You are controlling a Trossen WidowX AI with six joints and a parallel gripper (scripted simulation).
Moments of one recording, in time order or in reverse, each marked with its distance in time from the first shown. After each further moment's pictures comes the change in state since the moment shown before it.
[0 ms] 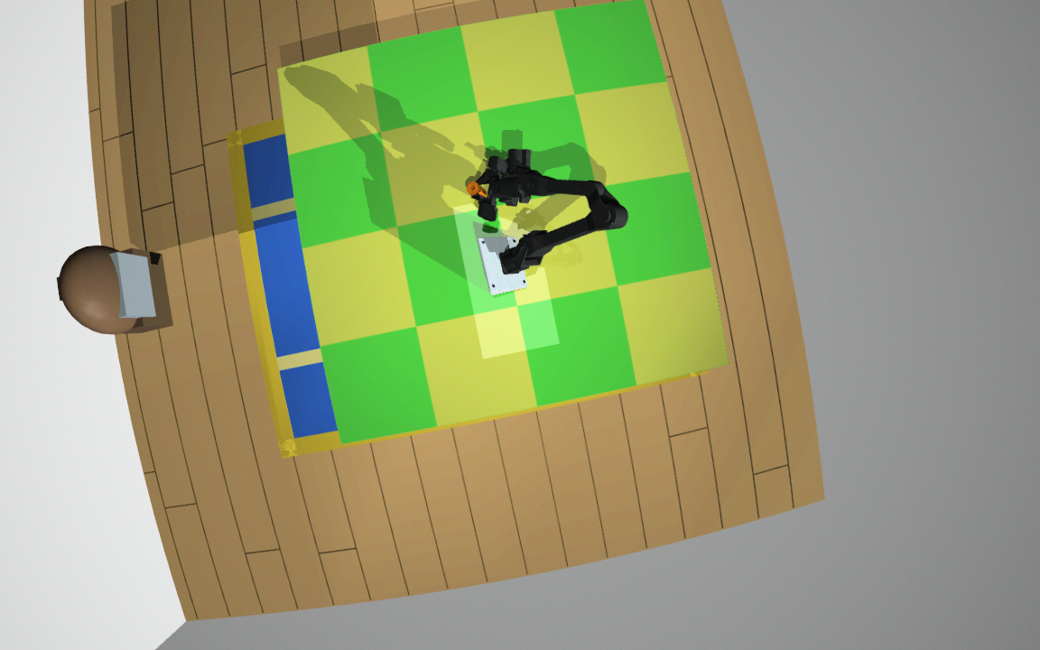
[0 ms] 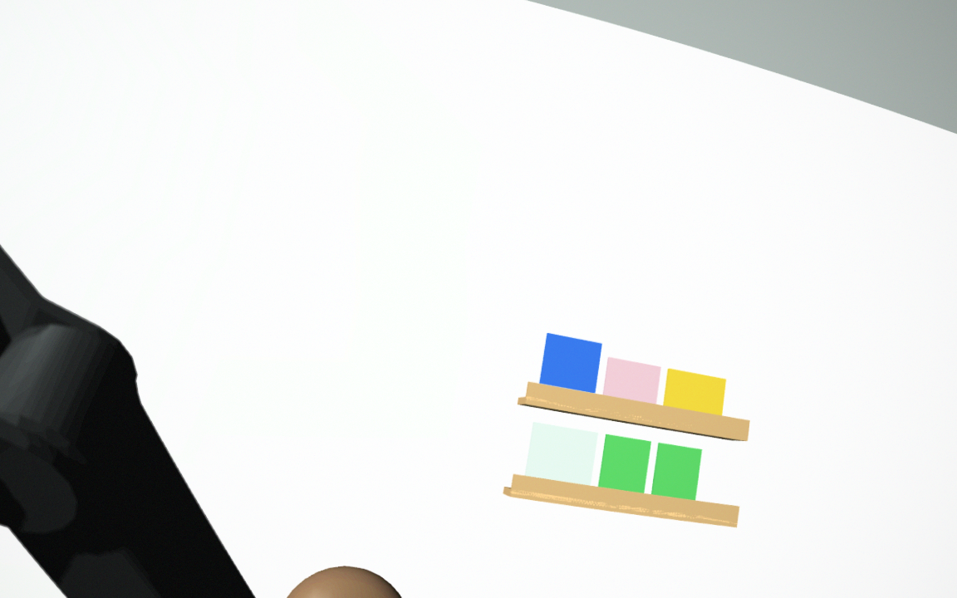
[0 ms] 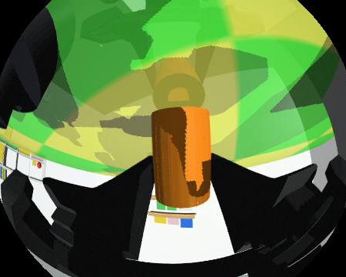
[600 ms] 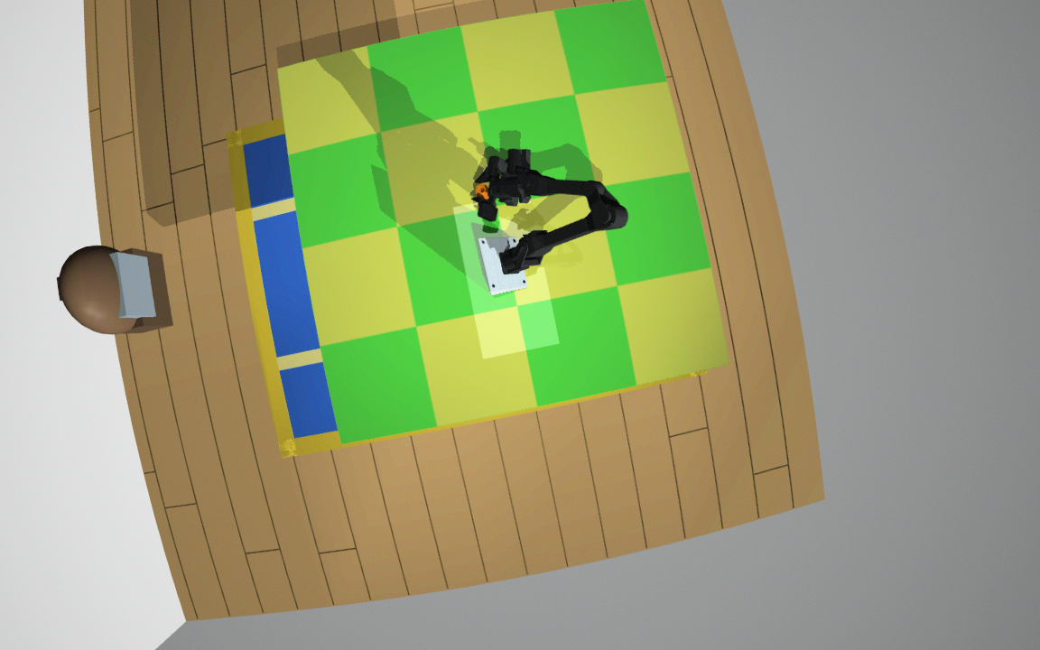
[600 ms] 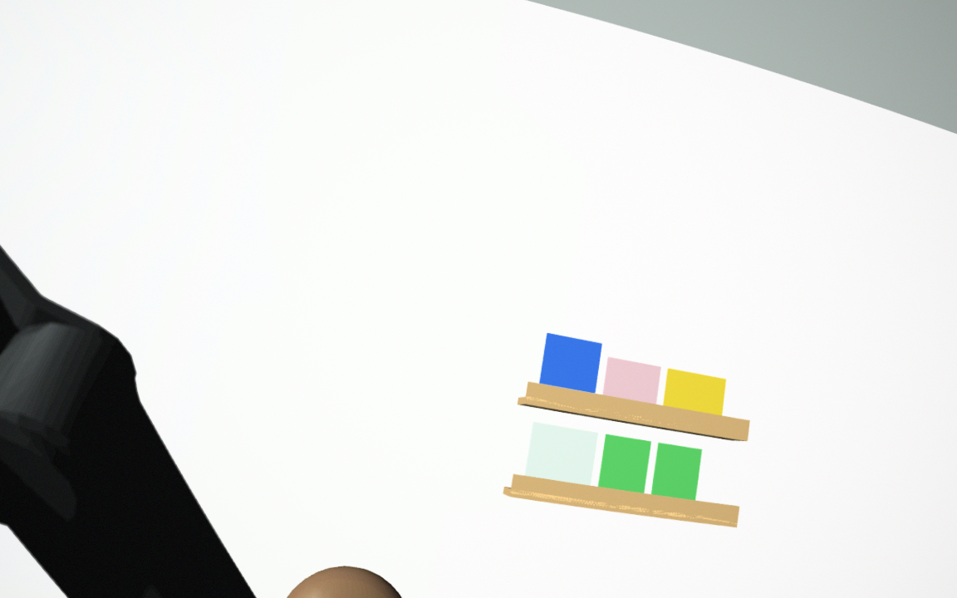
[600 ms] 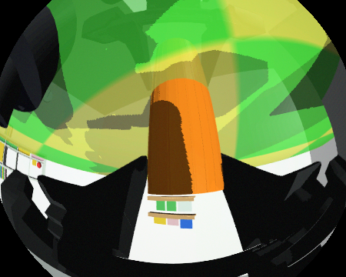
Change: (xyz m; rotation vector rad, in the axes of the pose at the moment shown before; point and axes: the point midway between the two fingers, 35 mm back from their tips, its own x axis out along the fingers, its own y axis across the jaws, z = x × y) arm 0.000 0.000 0.000 -0.004 -0.006 0.002
